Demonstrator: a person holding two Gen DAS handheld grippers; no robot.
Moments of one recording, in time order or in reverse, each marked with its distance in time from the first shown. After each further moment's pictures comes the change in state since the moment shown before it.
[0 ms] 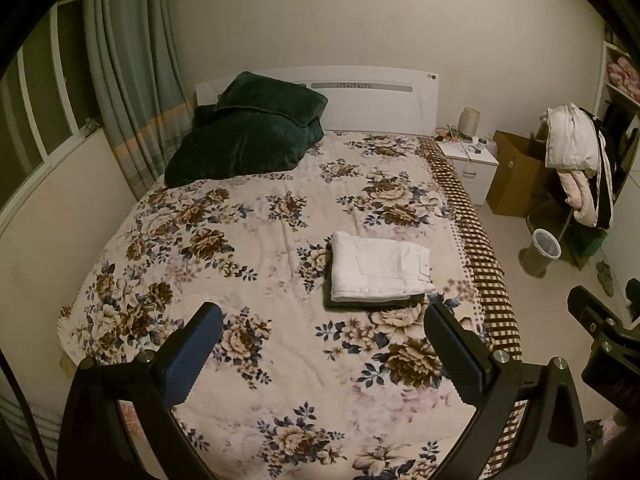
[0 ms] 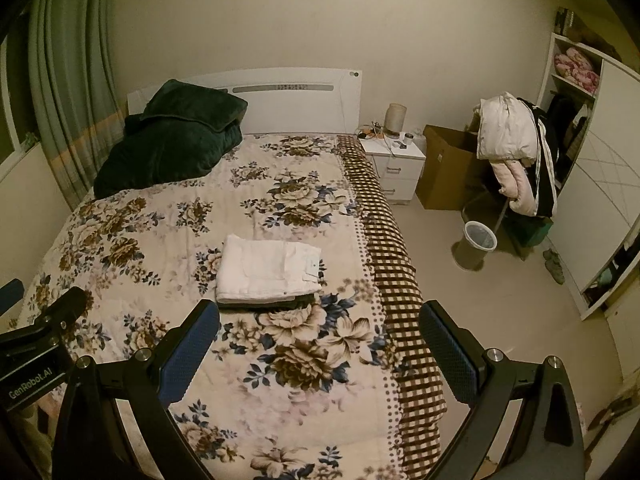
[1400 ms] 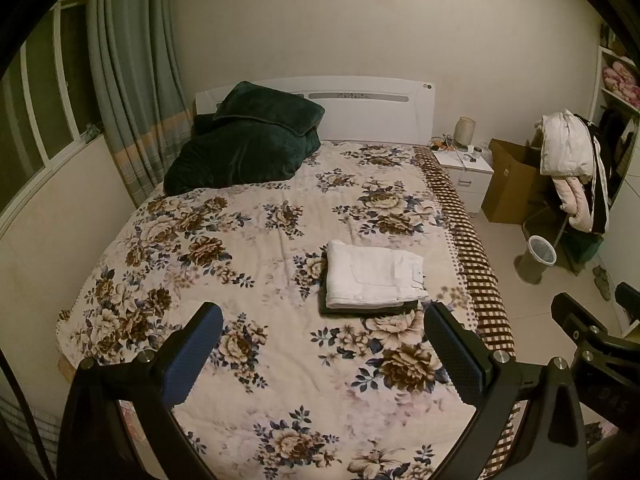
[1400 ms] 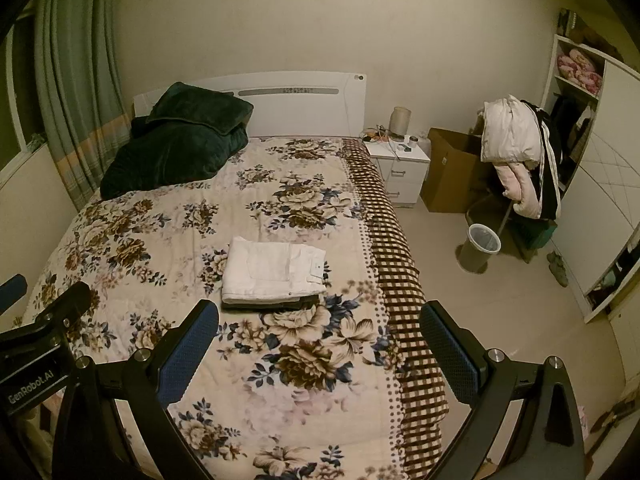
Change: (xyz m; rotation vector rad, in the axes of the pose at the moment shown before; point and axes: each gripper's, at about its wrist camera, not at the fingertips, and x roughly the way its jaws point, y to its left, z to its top) left arm -0.008 -0.002 0.010 -0.009 -0.024 0.000; right arm -0.010 0.002 -0.001 -0.003 0.000 0.017
